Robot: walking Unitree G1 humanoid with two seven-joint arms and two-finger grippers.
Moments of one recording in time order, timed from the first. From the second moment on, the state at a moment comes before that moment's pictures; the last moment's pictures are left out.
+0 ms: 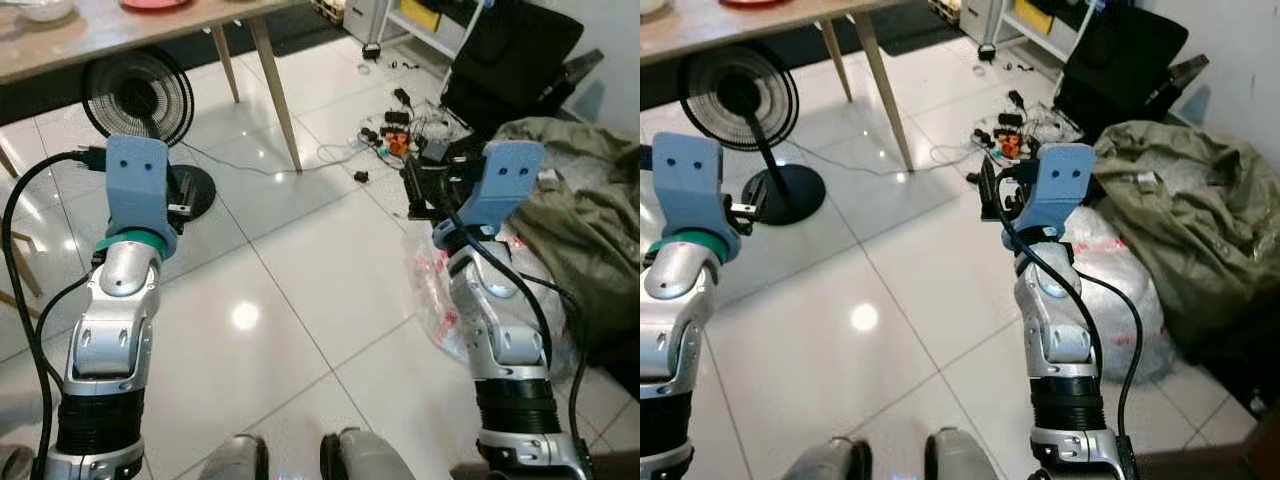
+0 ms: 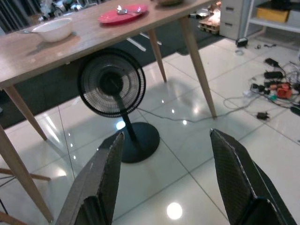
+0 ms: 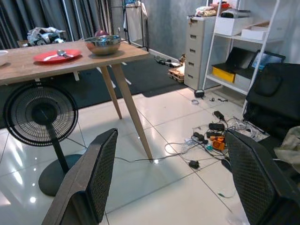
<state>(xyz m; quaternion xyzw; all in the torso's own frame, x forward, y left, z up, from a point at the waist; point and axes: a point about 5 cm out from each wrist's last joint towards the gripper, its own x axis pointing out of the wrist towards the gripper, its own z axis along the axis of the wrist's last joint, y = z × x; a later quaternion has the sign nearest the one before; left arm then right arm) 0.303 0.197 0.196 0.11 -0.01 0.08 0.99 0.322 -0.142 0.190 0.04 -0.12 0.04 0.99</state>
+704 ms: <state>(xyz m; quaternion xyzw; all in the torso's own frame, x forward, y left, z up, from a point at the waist) 0.301 0.178 0.202 0.17 -0.06 0.00 0.98 0.322 -0.133 0.194 0.03 -0.15 0.05 0.99</state>
